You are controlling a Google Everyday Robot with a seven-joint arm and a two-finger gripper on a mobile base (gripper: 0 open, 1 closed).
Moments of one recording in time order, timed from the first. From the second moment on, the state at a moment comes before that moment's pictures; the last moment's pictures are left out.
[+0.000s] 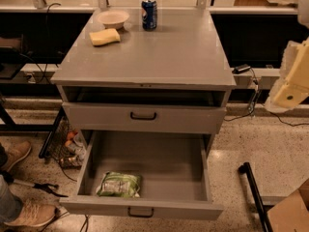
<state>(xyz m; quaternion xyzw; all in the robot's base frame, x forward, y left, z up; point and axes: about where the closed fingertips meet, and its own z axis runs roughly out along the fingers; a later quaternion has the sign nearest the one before) 0.417 -0.183 1.062 -0.61 0.75 -0.11 0.25</state>
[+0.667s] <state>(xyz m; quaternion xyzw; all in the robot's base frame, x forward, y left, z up) 0.420 -0.187 1.017 -0.61 0.76 -0.05 0.24</state>
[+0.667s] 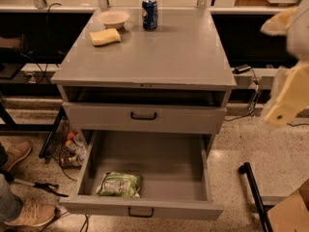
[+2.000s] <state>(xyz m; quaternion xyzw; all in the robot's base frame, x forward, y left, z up) 0.431 -0.160 0.779 -0.58 0.79 0.11 0.14</state>
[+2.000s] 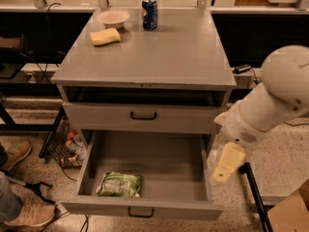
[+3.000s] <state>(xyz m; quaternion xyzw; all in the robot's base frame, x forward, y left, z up) 0.518 -0.065 0.636 -0.51 0.77 0.26 0.28</state>
